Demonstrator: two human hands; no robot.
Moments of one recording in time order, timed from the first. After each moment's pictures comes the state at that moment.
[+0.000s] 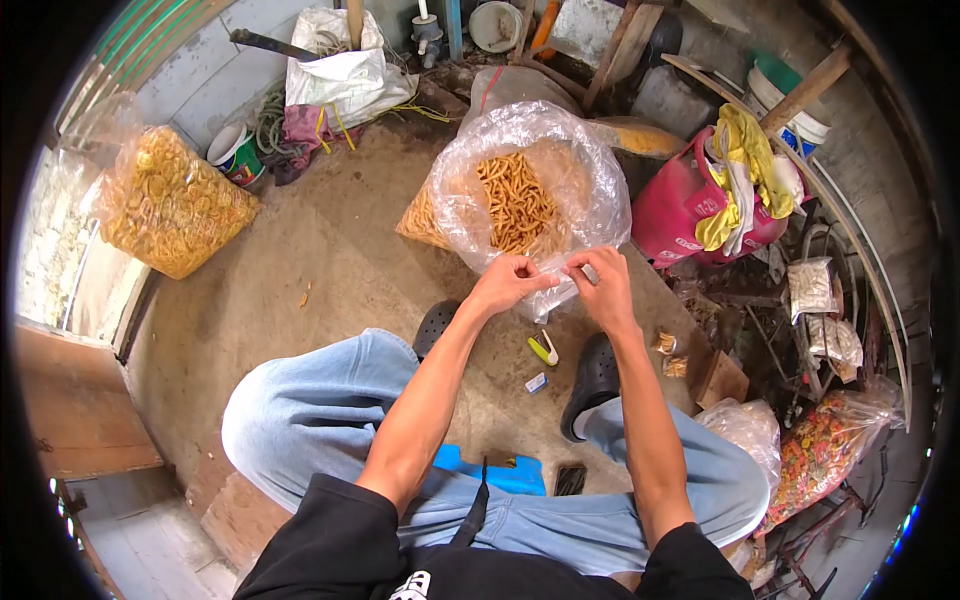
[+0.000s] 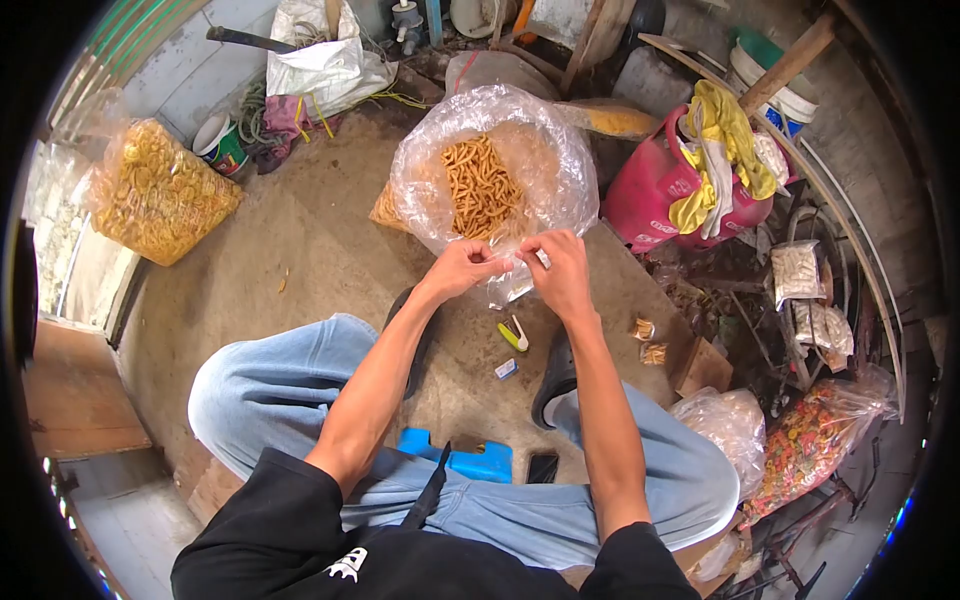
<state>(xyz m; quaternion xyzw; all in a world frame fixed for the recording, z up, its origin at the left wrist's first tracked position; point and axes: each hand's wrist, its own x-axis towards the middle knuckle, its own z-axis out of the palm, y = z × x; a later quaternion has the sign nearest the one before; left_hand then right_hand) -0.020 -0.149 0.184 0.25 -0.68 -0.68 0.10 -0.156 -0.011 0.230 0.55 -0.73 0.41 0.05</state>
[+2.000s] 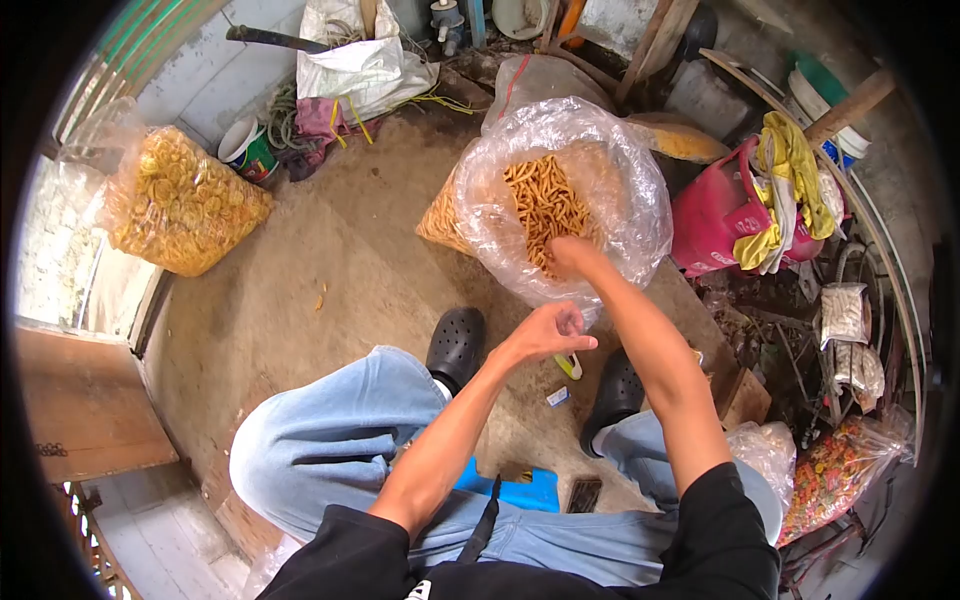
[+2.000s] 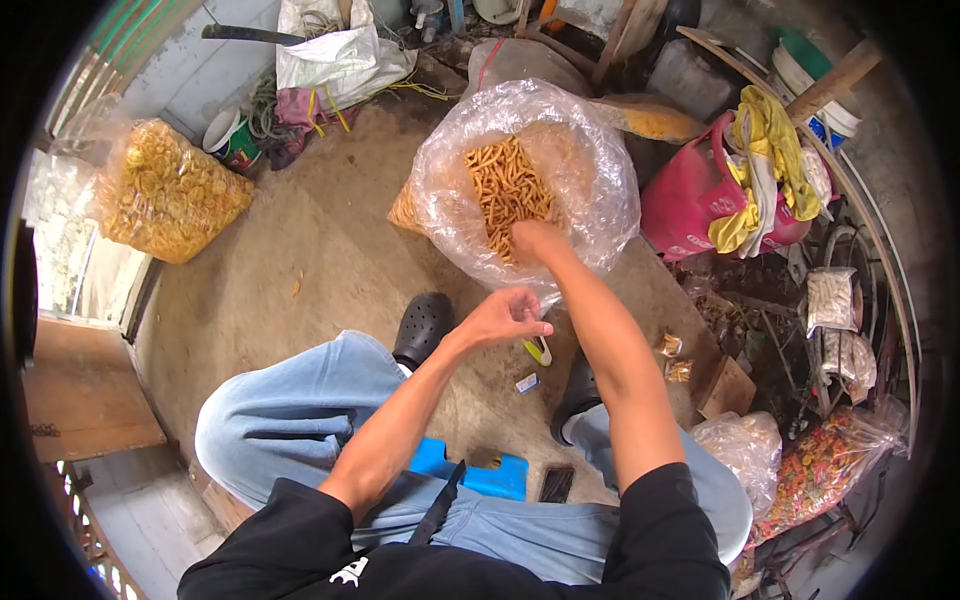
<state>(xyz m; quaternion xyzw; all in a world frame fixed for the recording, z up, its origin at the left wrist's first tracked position) -0.020 -0.119 0.143 0.17 -0.68 -0.71 0.05 -0.214 -0.154 0.103 0.58 -0.77 -0.04 -0.25</state>
